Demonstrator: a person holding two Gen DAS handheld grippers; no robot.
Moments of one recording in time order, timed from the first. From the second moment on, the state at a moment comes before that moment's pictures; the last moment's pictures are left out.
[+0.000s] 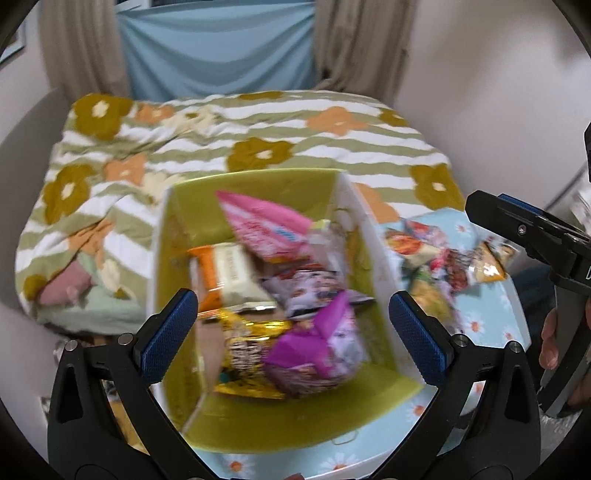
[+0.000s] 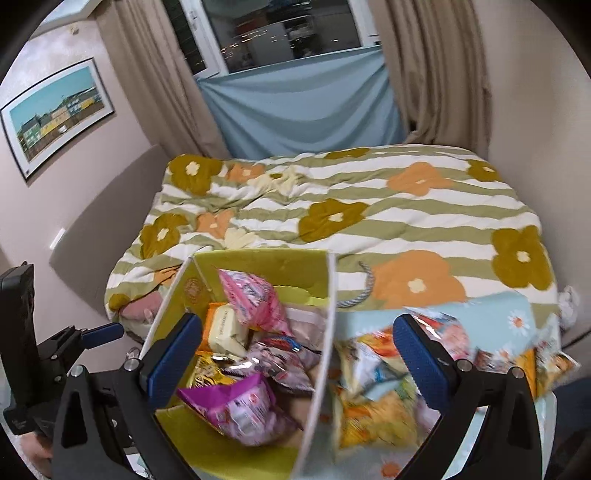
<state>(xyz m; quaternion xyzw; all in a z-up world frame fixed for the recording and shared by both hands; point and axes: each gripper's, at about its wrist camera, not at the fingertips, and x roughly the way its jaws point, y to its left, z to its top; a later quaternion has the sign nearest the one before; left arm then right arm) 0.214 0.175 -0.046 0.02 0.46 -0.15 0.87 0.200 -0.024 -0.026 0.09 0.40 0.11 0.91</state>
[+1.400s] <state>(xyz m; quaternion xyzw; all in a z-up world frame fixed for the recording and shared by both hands) 0.190 -0.233 -0.219 0.32 0.42 -0.24 0.82 0.155 -0.364 -0.174 0.09 0.49 0.07 0.86</state>
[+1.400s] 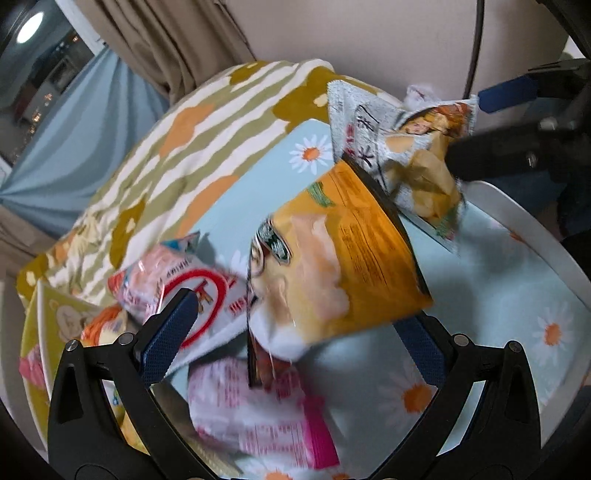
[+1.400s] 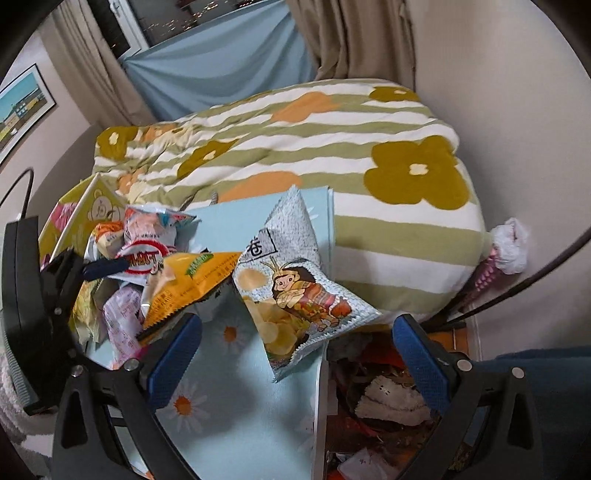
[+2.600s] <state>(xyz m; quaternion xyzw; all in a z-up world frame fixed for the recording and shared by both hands) 0.214 -0.223 -0.211 0.19 0.47 -0.24 0.83 0.206 -0.351 -0.212 0.04 0.51 0.17 0.84</state>
